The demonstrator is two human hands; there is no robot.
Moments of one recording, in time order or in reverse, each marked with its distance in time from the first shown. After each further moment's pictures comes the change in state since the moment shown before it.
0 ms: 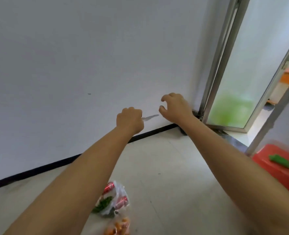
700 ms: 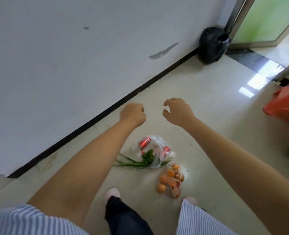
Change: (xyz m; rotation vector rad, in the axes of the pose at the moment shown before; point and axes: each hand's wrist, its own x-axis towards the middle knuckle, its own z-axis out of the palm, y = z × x) left_hand 0.175 -0.376 0.206 -0.153 -0.537 0.061; right_hand 0.137 -0.214 0.366 0.112 -0.510 0.364
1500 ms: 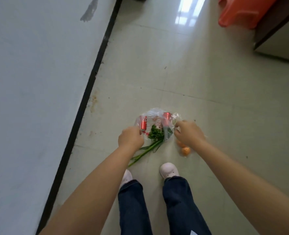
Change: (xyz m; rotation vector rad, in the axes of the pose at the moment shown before) left_hand 0.138 -0.177 0.109 0.273 -0.481 0.392; right_hand 0.042 -0.067 0.226 0.273 -0.093 0.805
